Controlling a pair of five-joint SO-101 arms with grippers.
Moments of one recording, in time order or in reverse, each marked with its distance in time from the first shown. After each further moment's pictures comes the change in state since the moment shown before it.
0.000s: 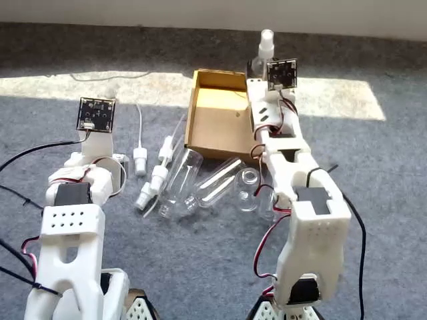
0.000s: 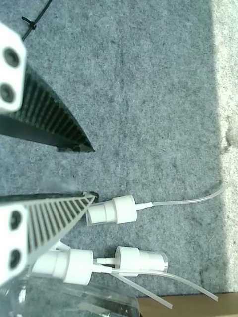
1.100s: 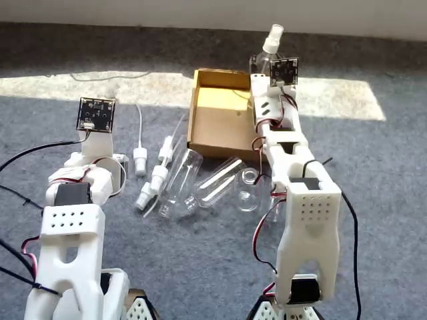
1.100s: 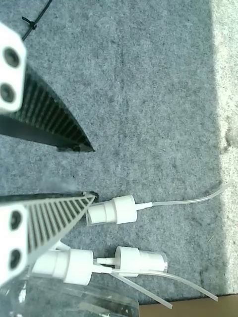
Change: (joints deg) left arm 0.0 0.0 0.0 0.0 0.0; right arm 1.8 16.0 -17.4 -0.7 -0.2
